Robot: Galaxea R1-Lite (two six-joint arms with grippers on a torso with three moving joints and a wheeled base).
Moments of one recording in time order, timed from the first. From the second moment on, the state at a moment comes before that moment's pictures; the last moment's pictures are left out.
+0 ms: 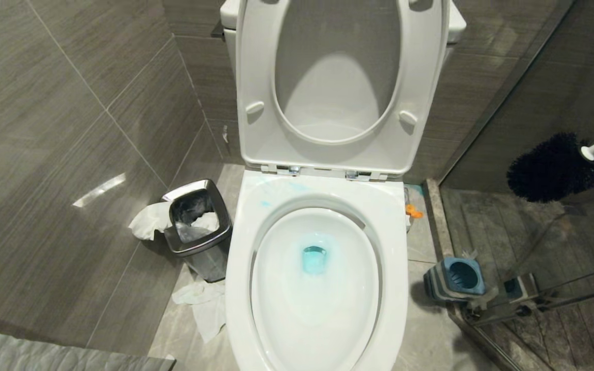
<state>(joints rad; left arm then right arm) -0.01 0.00 -0.02 0.05 0.00 0.00 -0.24 1.11 -1.67 0.55 0.30 0.18</state>
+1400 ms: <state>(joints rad) -0.01 0.00 -0.02 0.05 0.00 0.00 0.71 1.81 -1.80 0.31 -0.47 0.22</state>
